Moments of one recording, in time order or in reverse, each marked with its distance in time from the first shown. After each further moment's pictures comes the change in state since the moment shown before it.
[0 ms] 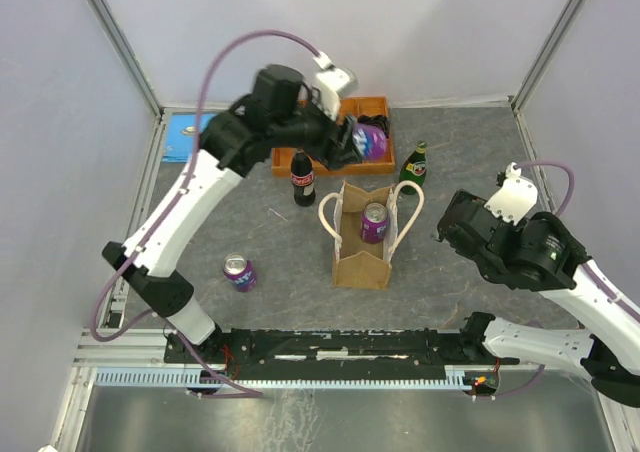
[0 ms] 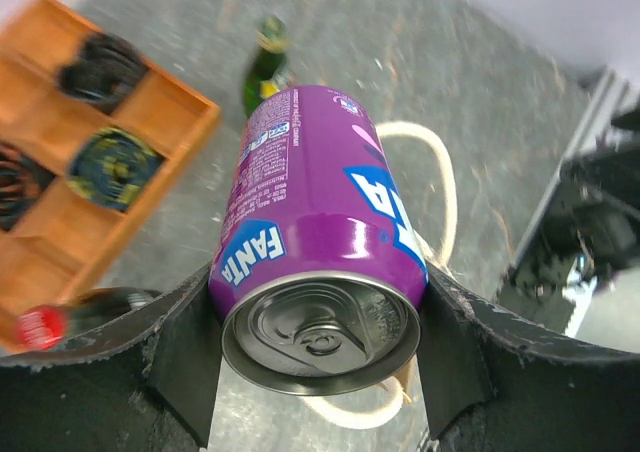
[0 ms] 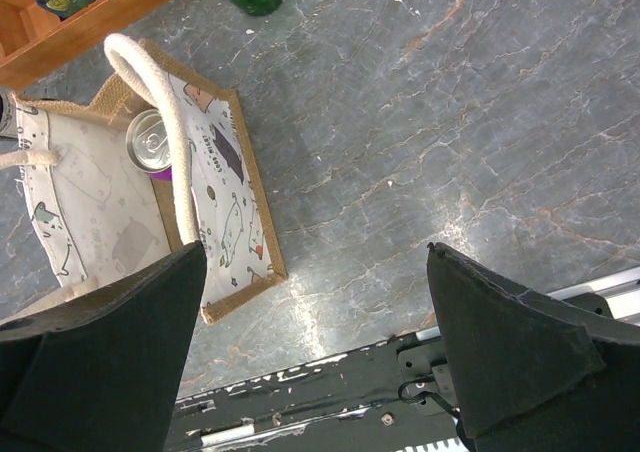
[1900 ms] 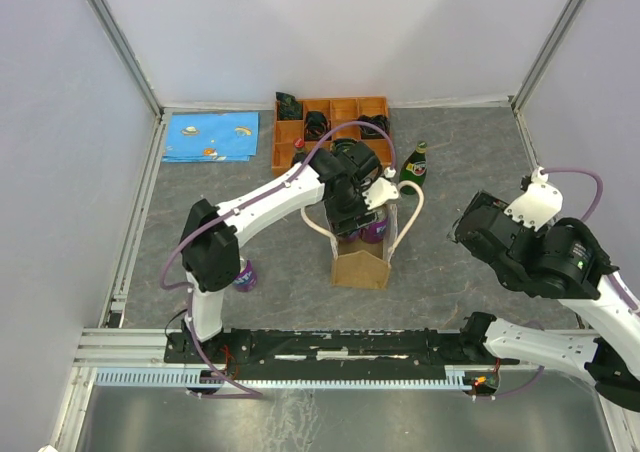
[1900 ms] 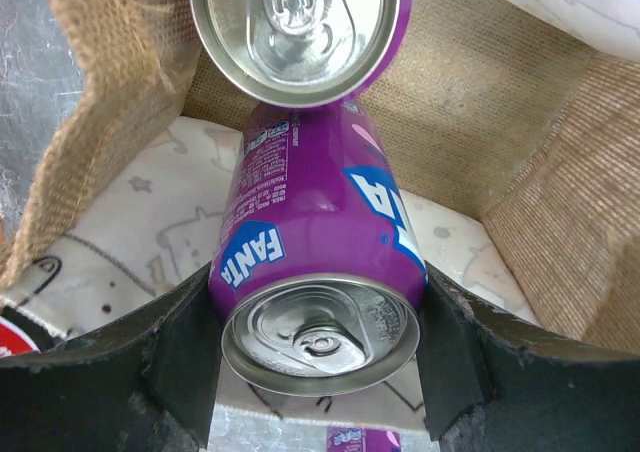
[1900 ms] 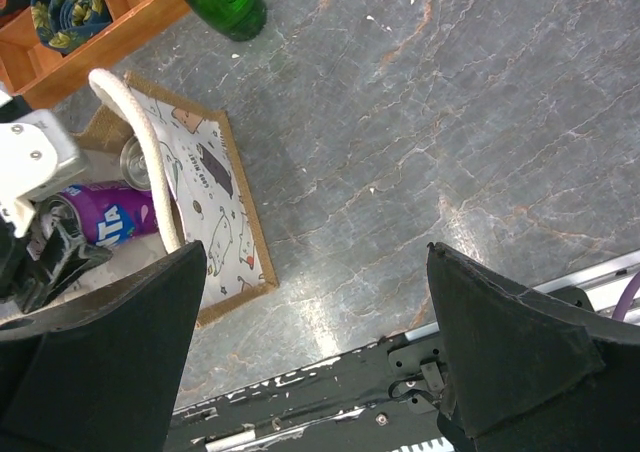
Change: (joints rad) left arm -0.212 0.318 -0.281 -0.198 -0.231 0.436; right arm 0.000 -0.042 0.047 -0.107 0.039 0.062
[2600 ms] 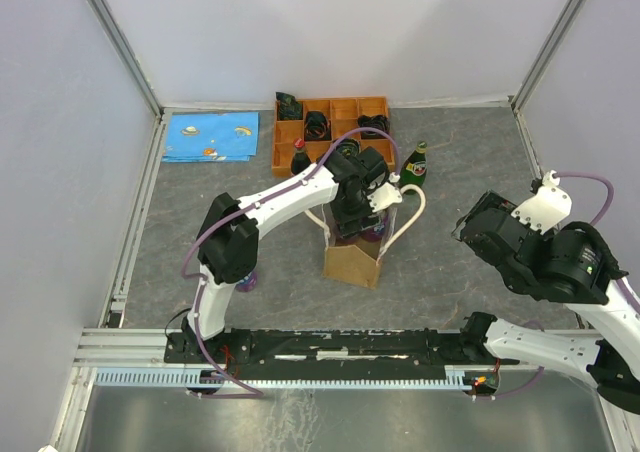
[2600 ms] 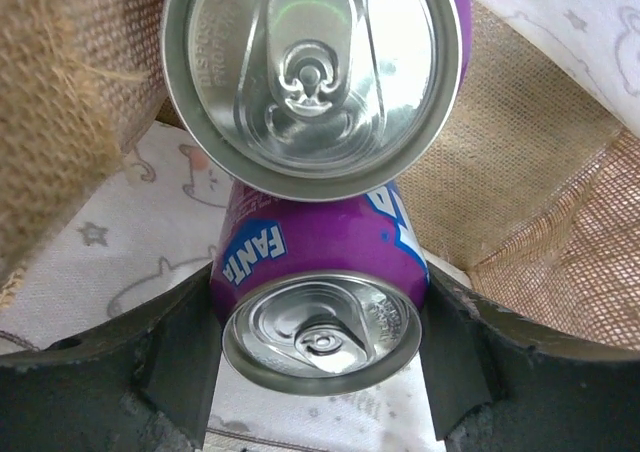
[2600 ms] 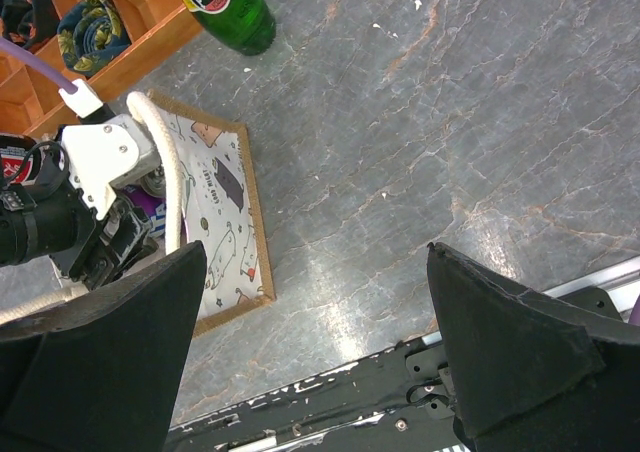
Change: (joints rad) left arm 0.000 0.133 0.051 0.013 -0.053 0.013; right arm 0.000 -0.026 0.001 0.000 0.018 0.050
